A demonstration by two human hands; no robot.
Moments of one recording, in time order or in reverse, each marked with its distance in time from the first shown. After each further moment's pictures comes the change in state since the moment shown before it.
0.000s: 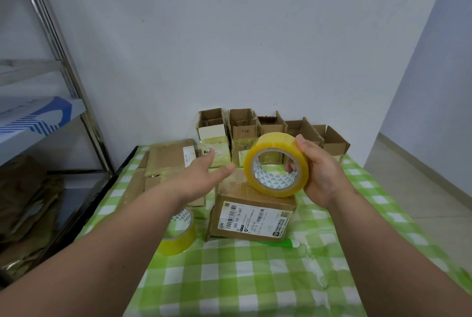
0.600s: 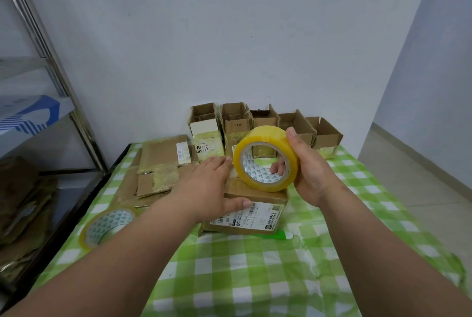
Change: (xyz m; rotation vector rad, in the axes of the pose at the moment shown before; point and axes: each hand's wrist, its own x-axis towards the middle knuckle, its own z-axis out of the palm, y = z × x) left_hand 0.006 -0.002 0.037 0.832 0.109 0.319; right_hand -0.009 0.008 0.000 -0.069 -0.012 0.051
